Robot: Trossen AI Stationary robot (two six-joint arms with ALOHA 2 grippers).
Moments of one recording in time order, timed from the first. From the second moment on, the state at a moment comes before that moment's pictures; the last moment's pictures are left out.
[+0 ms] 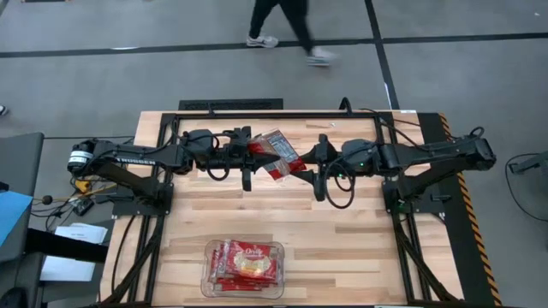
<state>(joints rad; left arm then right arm) 0.03 1.29 1.03 0.36 -0.08 -0.25 0.11 1.23 1.11 -0.13 0.21 0.20</state>
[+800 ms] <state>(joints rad) 0.07 1.26 1.03 0.32 0.10 -0.55 0.16 1.17 1.32 -0.43 0.52 0.01</state>
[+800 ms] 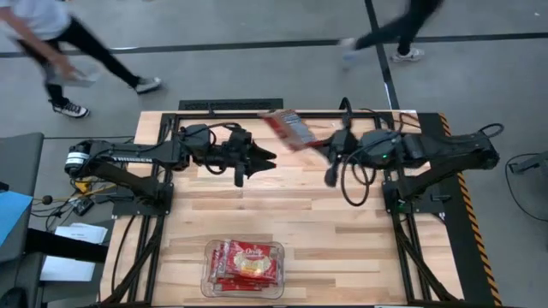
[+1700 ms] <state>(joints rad) 0.16 1.25 1.03 0.36 -0.14 -1.42 0.37 1.43 1.44 -0.85 1.47 -0.80</state>
